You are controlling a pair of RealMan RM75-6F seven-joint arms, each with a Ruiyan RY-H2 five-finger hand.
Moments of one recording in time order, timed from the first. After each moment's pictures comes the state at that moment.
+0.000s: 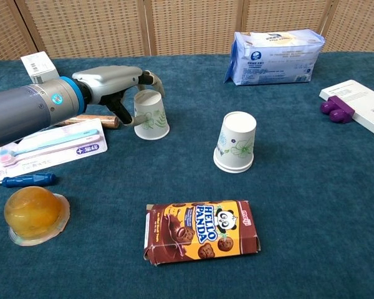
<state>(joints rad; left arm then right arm) -0.89 -1.71 -0.21 -1.22 1.10 0.83 0.28 0.33 -0.99 0.23 -1.70 -1.17 1.31 -0.04</state>
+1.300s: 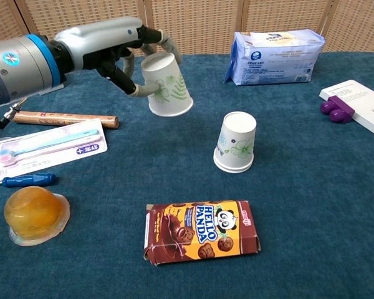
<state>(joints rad) -0.83 -1.50 -0.22 -1.59 1.26 0.94 0.10 0.32 -0.99 0.25 -1.72 -1.15 1.29 -0.07</state>
